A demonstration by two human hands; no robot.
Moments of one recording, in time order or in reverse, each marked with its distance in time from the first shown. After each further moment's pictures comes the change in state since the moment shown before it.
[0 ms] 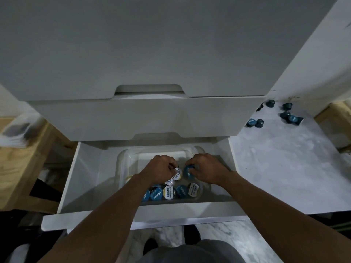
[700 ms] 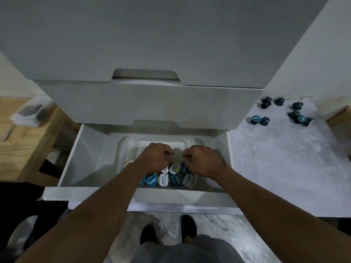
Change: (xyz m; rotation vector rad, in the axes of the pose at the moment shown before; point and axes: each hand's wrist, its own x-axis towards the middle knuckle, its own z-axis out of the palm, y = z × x) left_hand -0.013 0.015 -0.005 0.031 0.114 -0.122; right_hand -0.002 -0.003 0.000 -0.049 0.061 -0.014
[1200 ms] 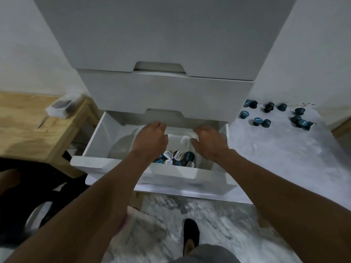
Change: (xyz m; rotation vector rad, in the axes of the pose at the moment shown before) left_hand -0.063 0.026 -0.020 0.445 0.506 0.098; right_hand -0.026 -0.008 -0.025 -0.100 0.217 -0.073
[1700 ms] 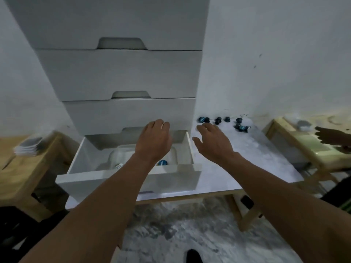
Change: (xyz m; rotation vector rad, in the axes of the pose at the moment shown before) left_hand -0.039 0.090 -0.075 0.119 0.297 0.351; right_hand -0.133 -0.004 -0.087 -0.124 0.380 0.154
